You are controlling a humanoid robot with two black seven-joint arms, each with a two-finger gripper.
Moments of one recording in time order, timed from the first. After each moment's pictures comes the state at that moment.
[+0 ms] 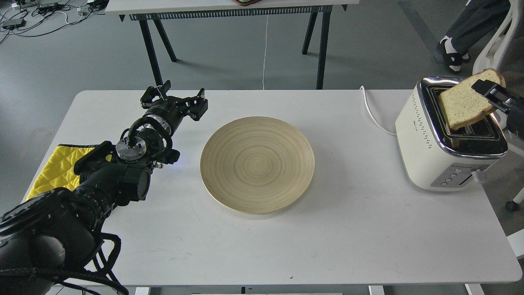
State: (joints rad) left arm -0.90 -0.02 -0.64 -0.17 -1.03 -0.44 0.16; right arm 1.46 -1.13 -0.58 1.45 -0.63 -0.36 0.09
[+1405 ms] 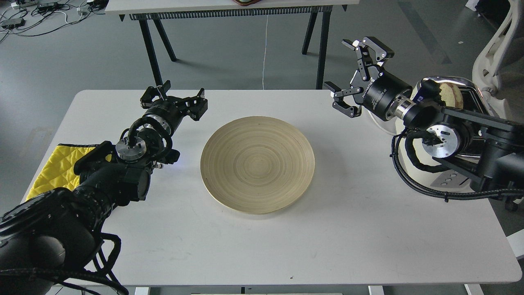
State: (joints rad) left arm -0.90 -0.02 -0.64 -0.17 -1.03 -0.44 0.16; right arm 1.08 -0.50 0.01 1.04 0.31 0.32 0.37
